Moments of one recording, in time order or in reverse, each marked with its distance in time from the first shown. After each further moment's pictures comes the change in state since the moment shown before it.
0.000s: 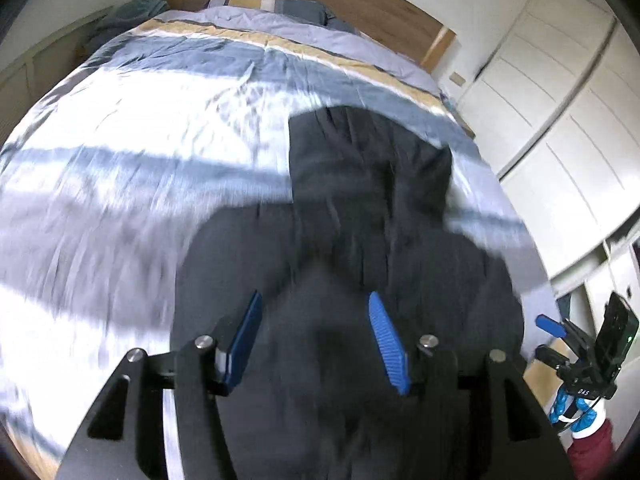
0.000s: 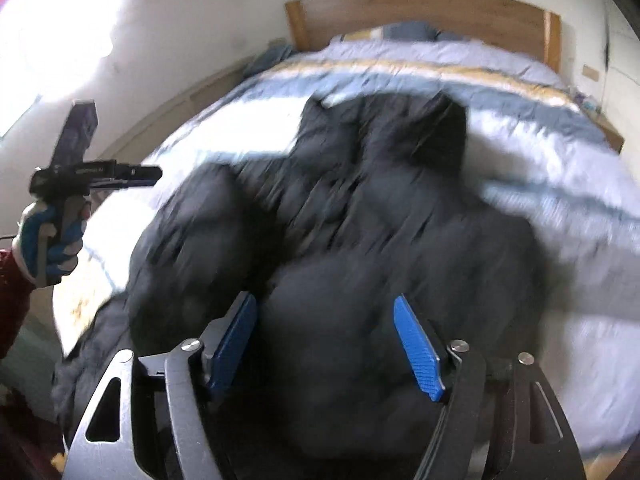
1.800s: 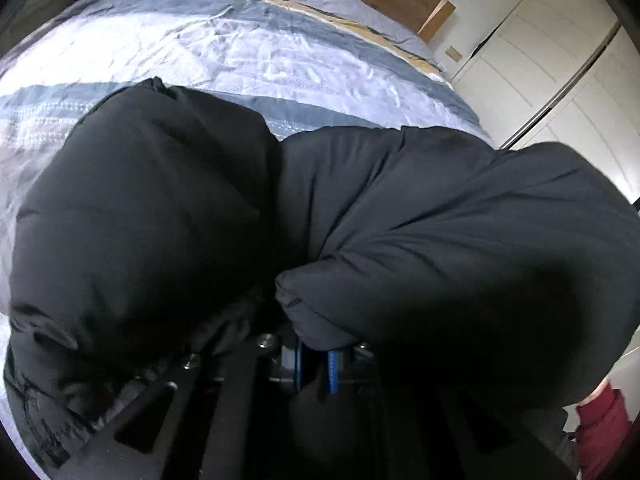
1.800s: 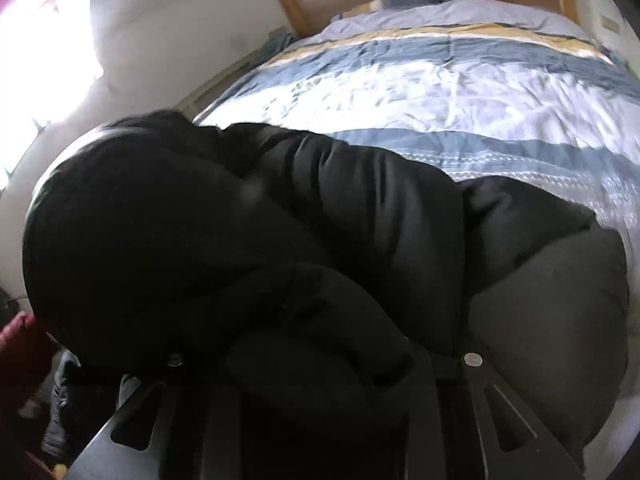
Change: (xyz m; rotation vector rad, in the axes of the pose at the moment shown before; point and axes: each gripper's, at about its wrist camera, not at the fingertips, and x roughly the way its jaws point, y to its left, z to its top) left arm 0.123 -0.020 -0.059 0.010 0.073 -0.026; right arm 0.138 -0.095 0.021 0.080 0.066 0.183
